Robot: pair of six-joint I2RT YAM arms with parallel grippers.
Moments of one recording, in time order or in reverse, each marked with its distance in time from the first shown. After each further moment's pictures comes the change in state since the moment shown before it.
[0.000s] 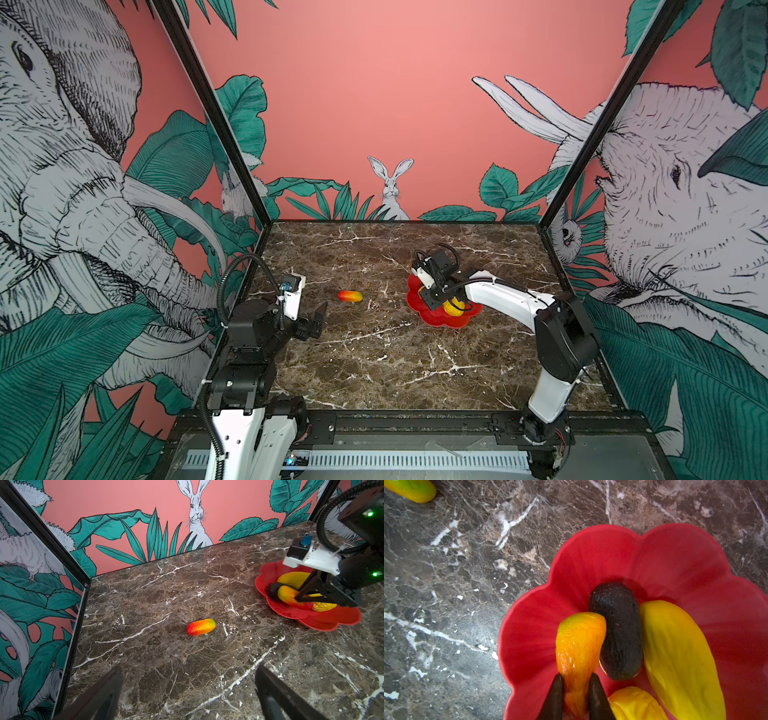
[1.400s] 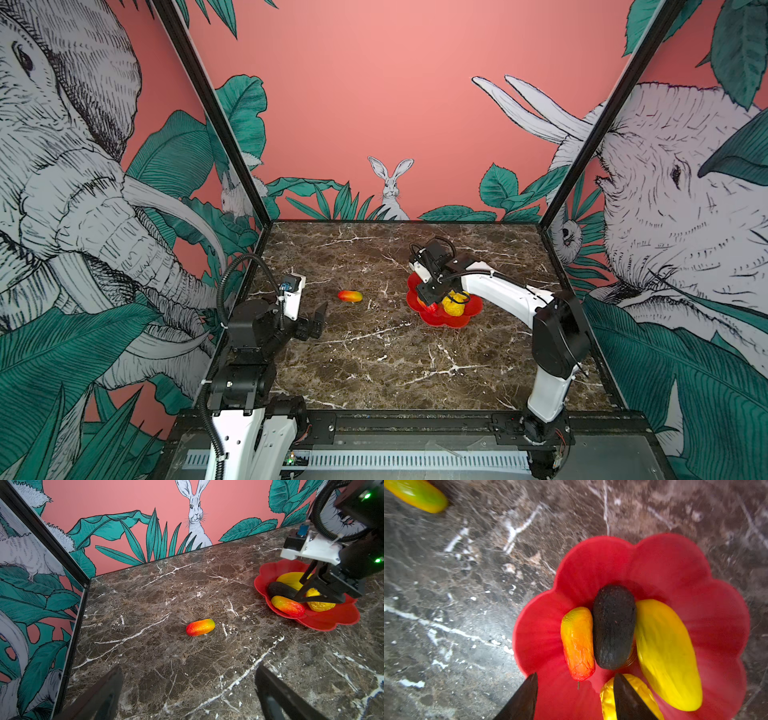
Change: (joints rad) left arm 0.000 -0.004 0.000 0.000 0.003 0.000; right arm 0.034 0.027 0.182 -0.184 0.001 0.032
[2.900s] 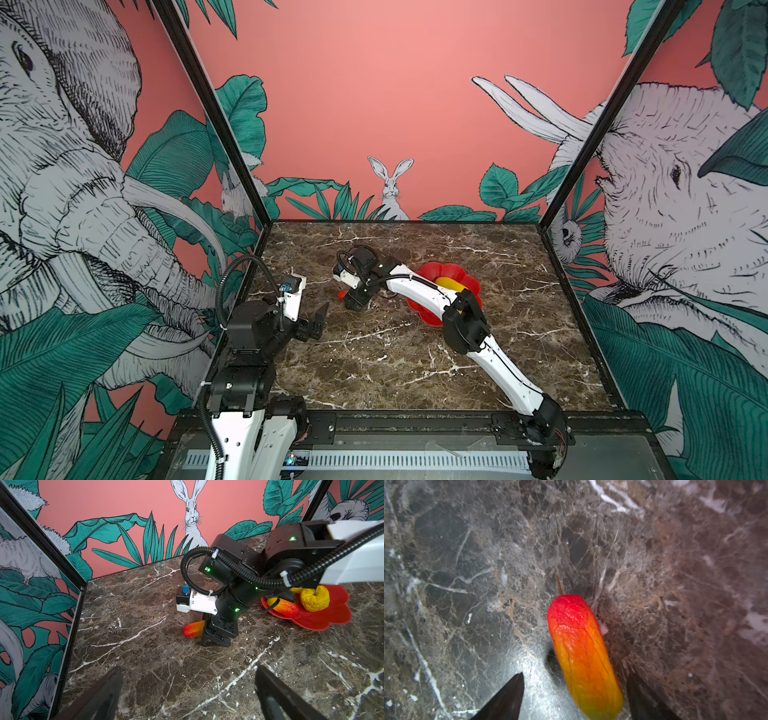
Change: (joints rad) left arm 0.000 -0.008 0.000 0.000 0.023 0.000; right arm 0.194 0.817 0.968 -0.090 -0.282 -0.131
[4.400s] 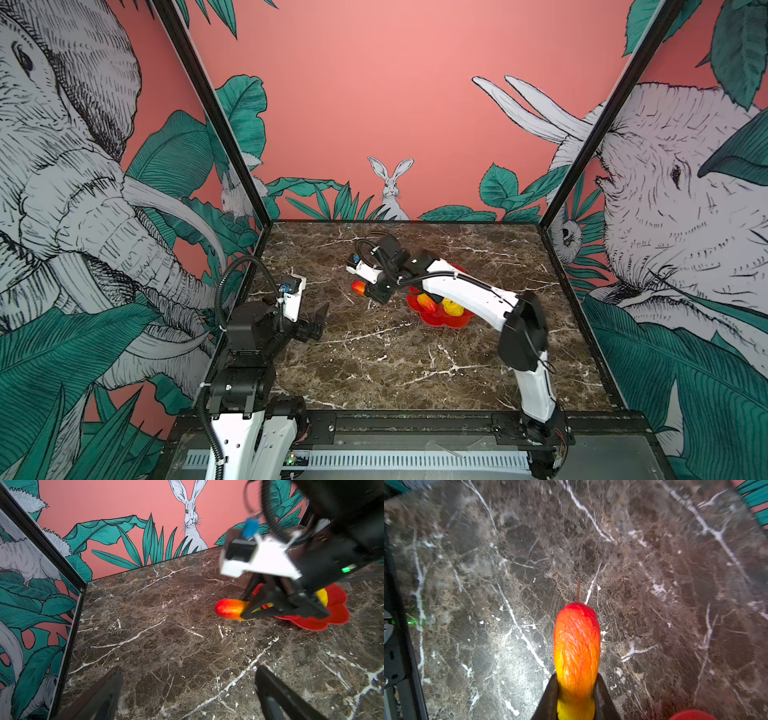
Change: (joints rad) left arm 0.000 -0.007 0.000 0.000 0.002 0.000; right arm -0.001 -0.670 -0.635 0.099 0.067 -0.095
